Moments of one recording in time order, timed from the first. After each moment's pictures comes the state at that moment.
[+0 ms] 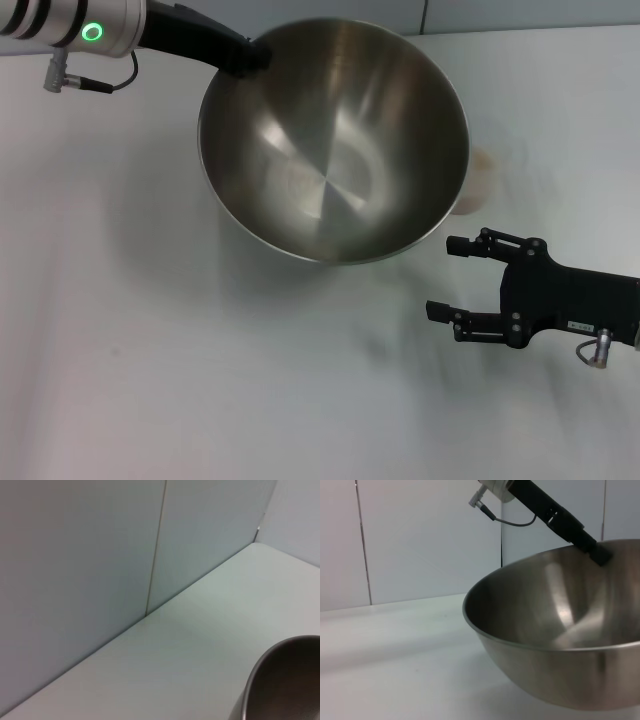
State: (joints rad) left arm -0.90 -2.07 0.98 0.92 2.36 1.22 -2.20; right arm 0.57 2.05 0.36 -0.33 -2.86 -1.64 0.64
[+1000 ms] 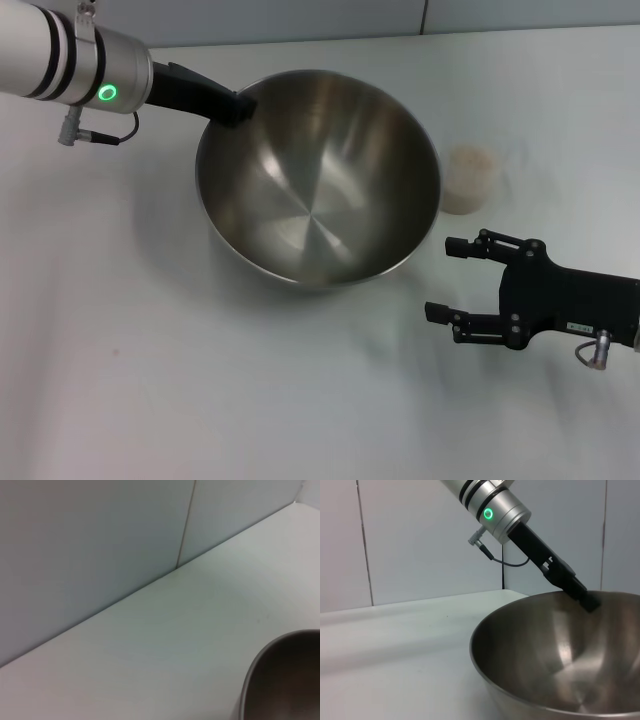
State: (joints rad) left arm -0.89 -2.07 1.03 0.72 2.36 1.04 -2.15; right arm 0.57 2.05 0.36 -0.33 -2.86 -1.65 0.64
